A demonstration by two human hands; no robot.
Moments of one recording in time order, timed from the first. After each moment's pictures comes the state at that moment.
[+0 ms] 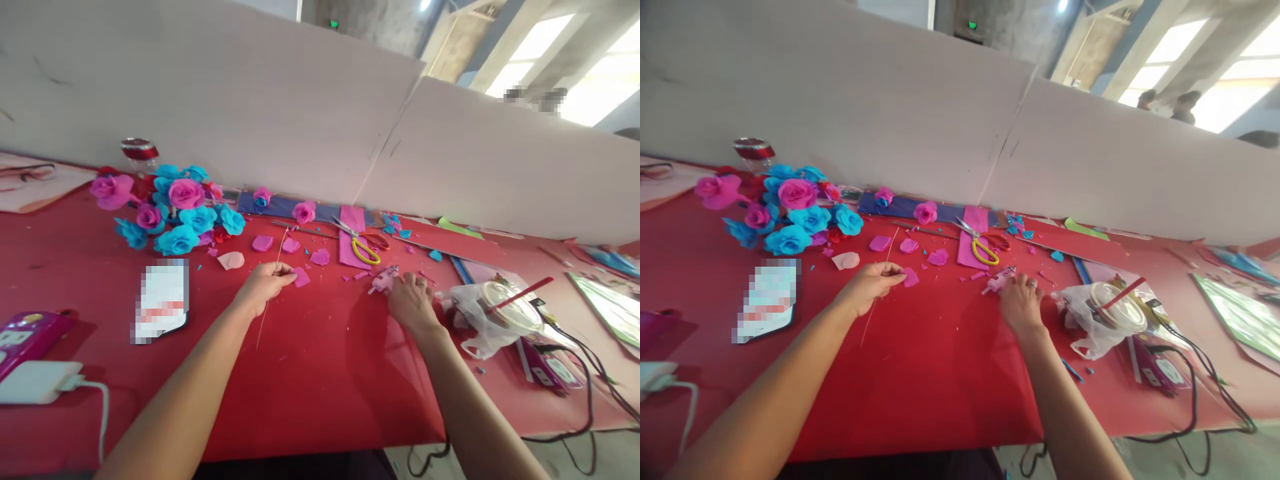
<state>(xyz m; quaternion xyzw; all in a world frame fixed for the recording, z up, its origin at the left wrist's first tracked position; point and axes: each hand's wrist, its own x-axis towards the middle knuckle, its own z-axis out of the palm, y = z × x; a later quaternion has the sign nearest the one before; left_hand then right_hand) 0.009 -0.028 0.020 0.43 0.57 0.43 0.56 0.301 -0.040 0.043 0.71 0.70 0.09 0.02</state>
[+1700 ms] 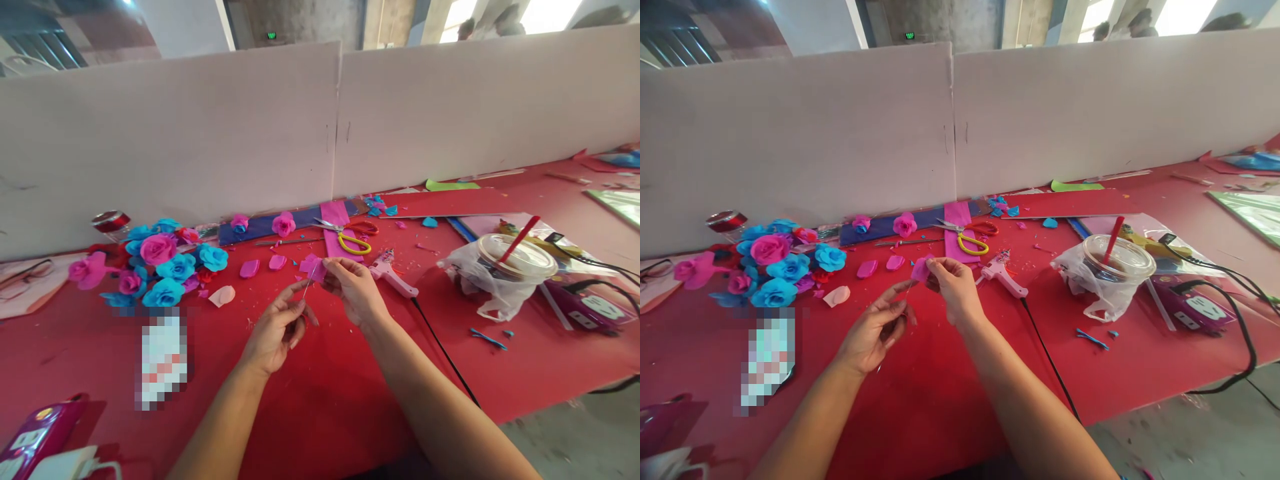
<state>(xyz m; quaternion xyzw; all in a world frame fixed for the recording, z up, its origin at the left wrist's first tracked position) 0.051 -0.068 0.045 0.41 0.40 0.41 0.71 0.204 -0.040 0.060 0.41 0.27 -0.62 -0.62</state>
